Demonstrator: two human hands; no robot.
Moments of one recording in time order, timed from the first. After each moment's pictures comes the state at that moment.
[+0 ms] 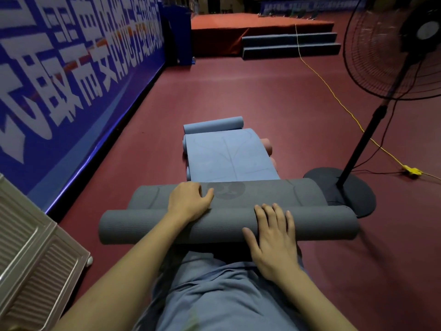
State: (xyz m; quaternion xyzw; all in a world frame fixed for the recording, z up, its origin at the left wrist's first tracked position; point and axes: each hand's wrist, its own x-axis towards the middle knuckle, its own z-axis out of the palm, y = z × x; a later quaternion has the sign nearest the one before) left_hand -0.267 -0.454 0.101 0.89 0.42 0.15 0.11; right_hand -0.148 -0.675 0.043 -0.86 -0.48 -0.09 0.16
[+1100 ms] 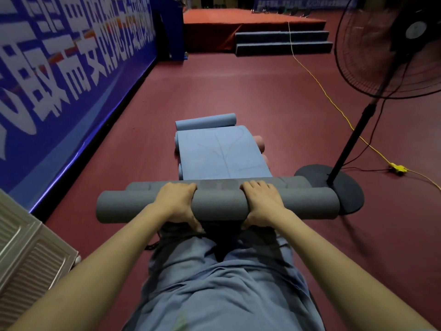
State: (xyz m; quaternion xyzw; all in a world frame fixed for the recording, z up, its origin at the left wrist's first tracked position) left_hand -0.276 -0.448 0.123 0.96 0.28 -0.08 -0.03; right_hand -0.080 -0.610 0.102 -0.82 -0.57 0.04 0.00
